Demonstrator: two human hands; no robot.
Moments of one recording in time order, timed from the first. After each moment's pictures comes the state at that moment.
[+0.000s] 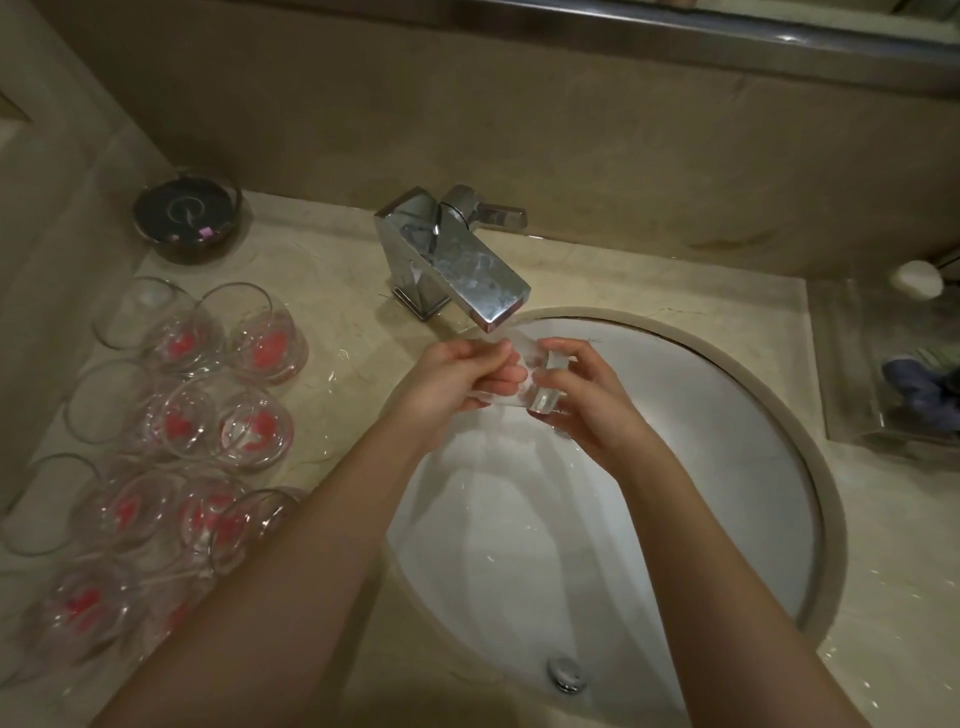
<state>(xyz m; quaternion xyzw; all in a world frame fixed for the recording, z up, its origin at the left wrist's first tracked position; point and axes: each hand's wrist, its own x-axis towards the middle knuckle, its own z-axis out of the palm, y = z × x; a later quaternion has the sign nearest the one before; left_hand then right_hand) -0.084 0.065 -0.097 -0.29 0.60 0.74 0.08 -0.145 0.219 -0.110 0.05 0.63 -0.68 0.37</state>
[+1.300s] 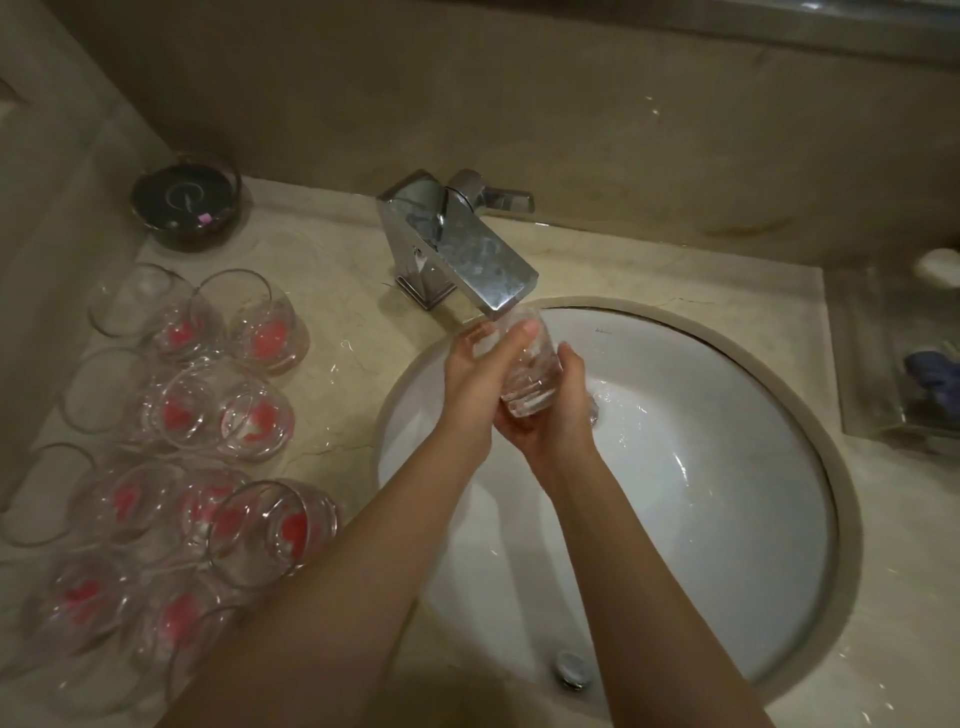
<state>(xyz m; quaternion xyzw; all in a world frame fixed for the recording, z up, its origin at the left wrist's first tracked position) -0.090 0.107 -0.112 -0.39 0.45 0.80 -0.07 -0.109 0.174 -0.111 0.30 0.50 -0.74 0.35</state>
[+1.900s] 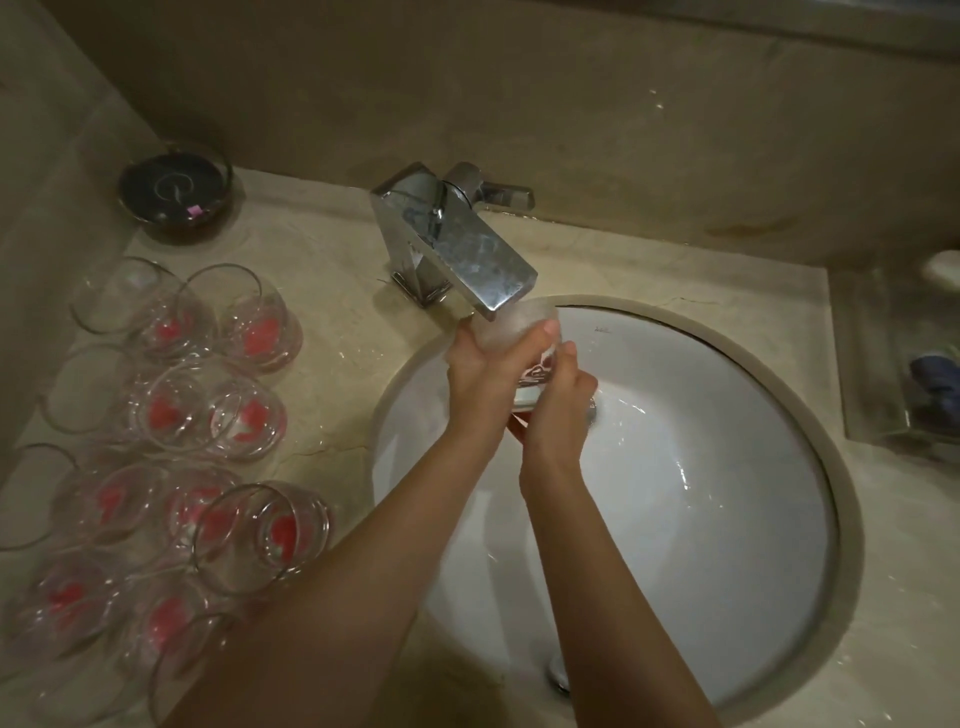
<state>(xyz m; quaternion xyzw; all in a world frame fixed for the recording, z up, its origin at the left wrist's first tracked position) -0.095 0.113 -0.111 -0.38 0.52 0.76 -0.09 -0.100 0.165 -0.111 0.27 0.65 -0.67 0.21</state>
